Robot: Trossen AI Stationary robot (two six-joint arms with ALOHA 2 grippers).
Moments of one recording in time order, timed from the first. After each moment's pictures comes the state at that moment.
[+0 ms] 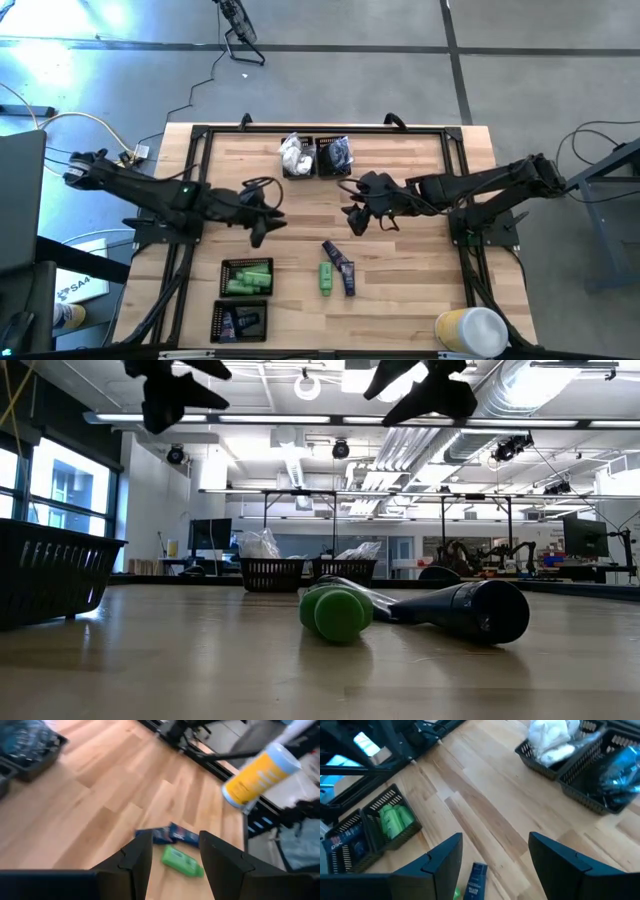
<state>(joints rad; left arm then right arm) -0.25 0.97 0.77 -0.22 -0.26 -0.70 0.15 1.40 1.19 -0.51 0.34 0.75</state>
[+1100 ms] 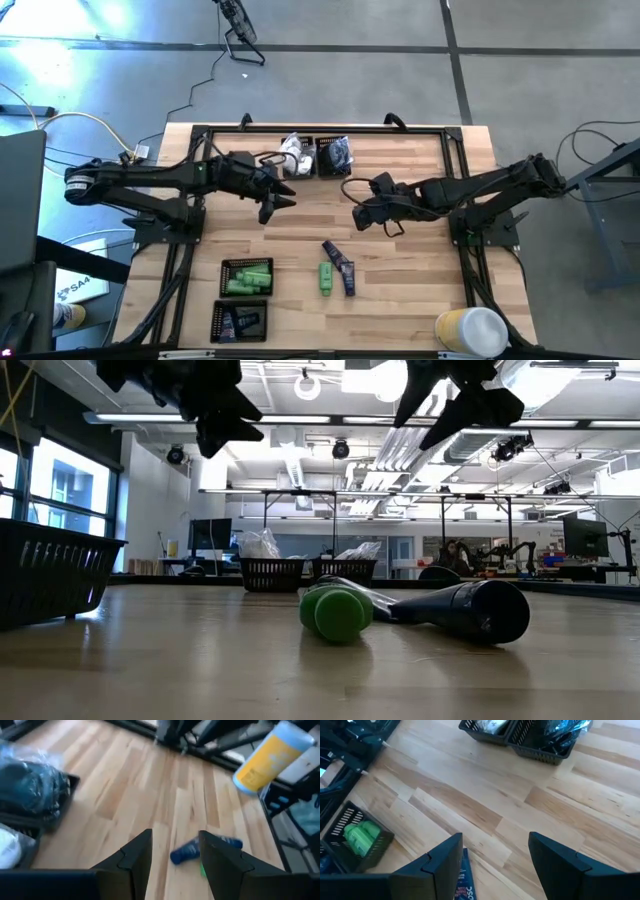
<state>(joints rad) 0.15 1.06 0.77 -0.11 0.18 -0.28 0.19 1.40 1.19 -0.74 0.43 1.15</state>
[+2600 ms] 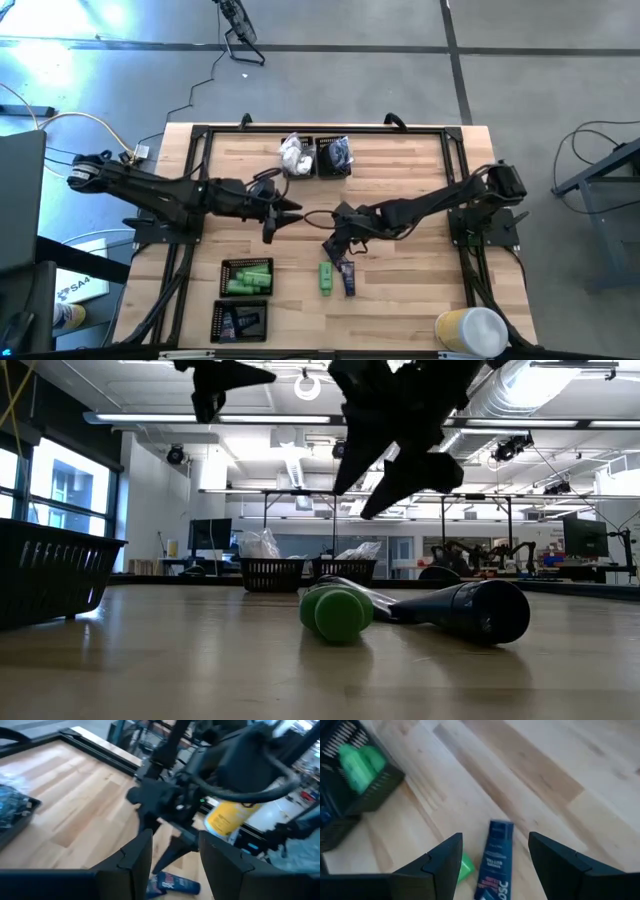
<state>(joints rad) -0.14 1.08 0.77 0.11 -0.17 -0.52 0.20 1.72 1.19 -0.41 0.18 0.94</state>
